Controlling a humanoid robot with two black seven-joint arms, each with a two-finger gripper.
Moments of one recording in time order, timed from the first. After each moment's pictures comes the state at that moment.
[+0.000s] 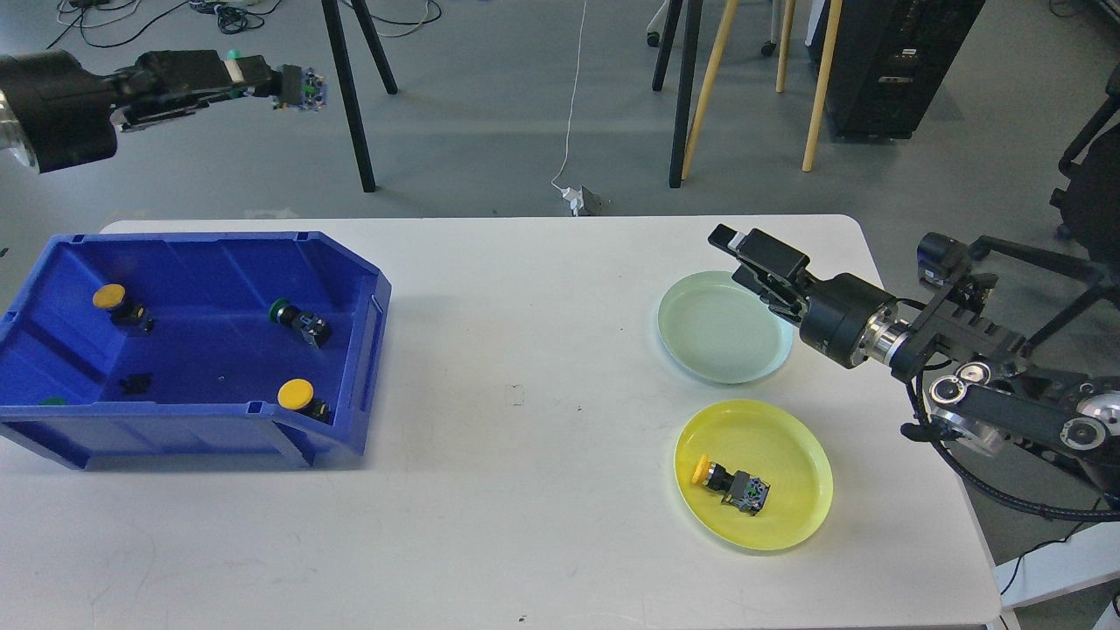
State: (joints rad) left arm -1.12 0.96 -0.35 -1.09 1.09 -0.49 -0.49; right arm 0.86 -0.64 0.12 1.26 -0.66 -0.11 0.43
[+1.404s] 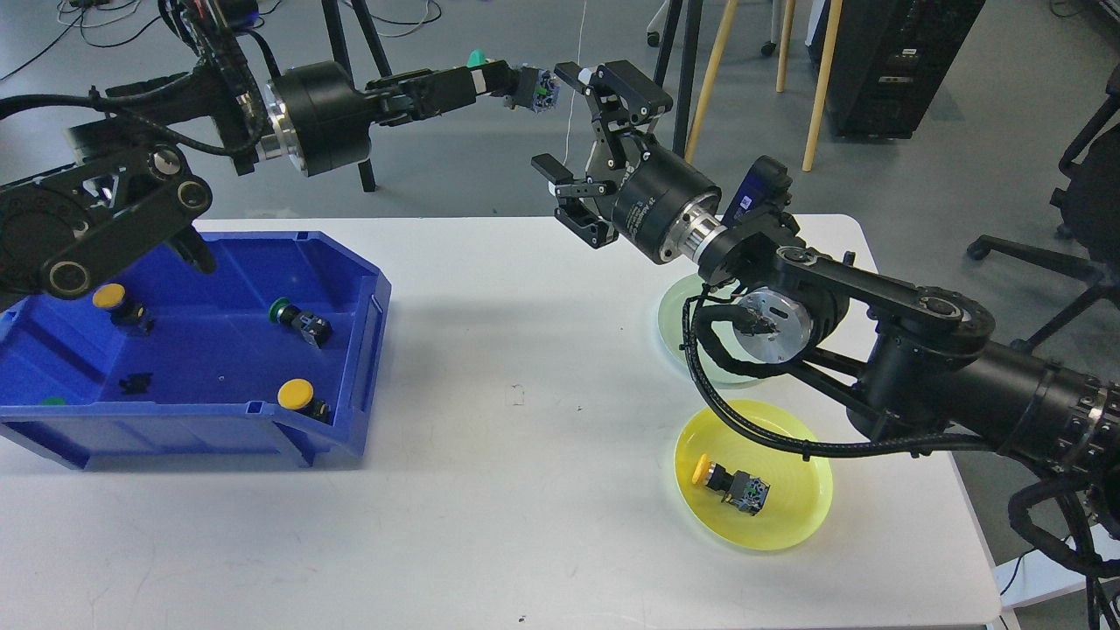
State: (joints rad) left arm -1.14 0.59 -0.38 -1.08 1.26 -0.24 -0.49; right arm 0.99 -0.24 0.37 1.28 -0.10 -0.10 0.30
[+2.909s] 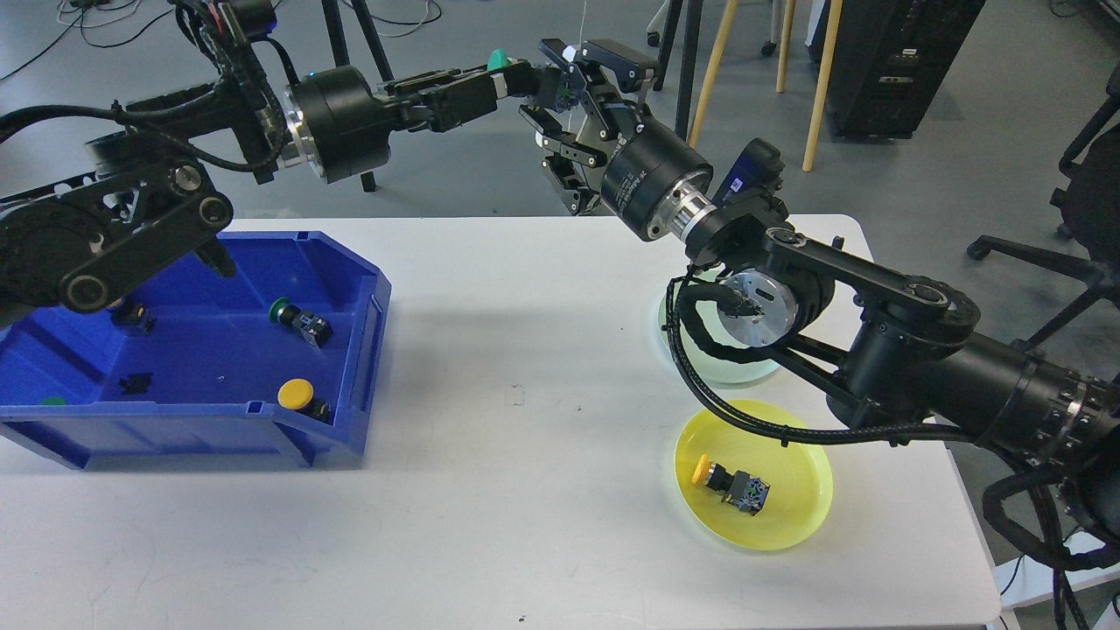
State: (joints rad) left arm -1.12 0.58 -0.37 -1.13 1.31 -0.16 -0.49; right arm 1.00 -0.19 0.43 1.25 -0.10 -0.12 0.31
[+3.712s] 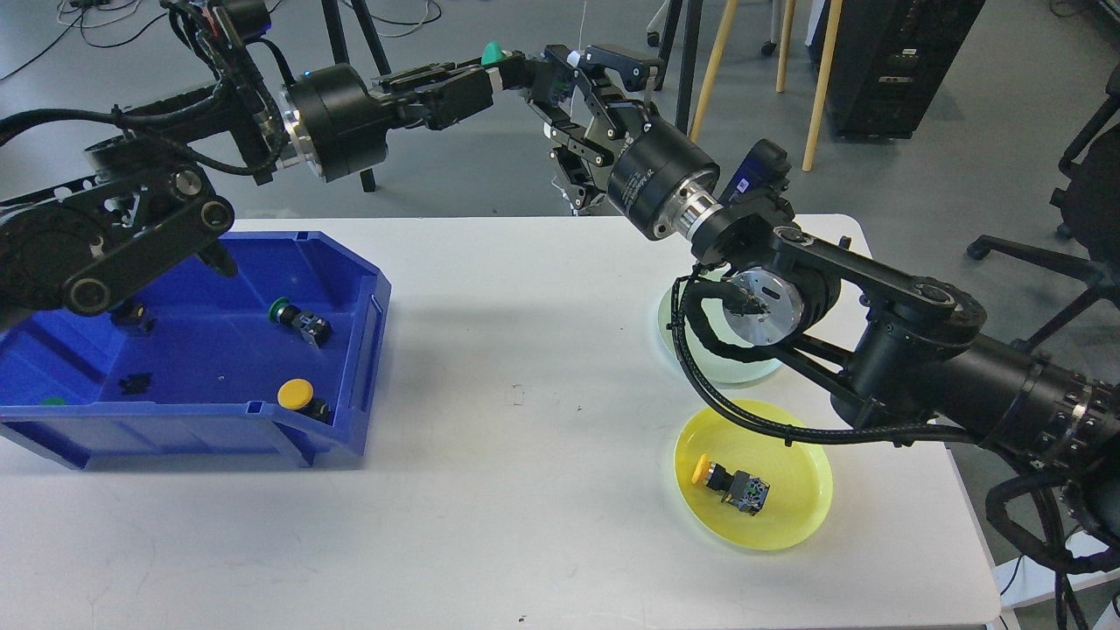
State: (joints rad) left arm -1.12 0.58 -0.37 -1.13 1.32 -0.12 -0.49; right arm 0.98 -0.20 0.44 1.26 -0.10 -0.12 0.30
